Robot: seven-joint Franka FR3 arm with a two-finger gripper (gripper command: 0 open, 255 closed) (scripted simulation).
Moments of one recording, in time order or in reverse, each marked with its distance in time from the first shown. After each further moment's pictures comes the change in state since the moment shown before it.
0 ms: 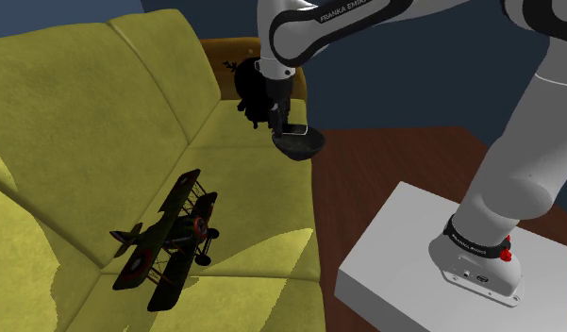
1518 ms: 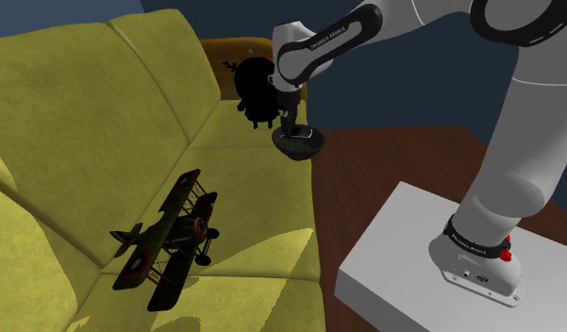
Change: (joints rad) arm -0.086 0.145 -0.083 0.003 -0.023 0.140 -0.161
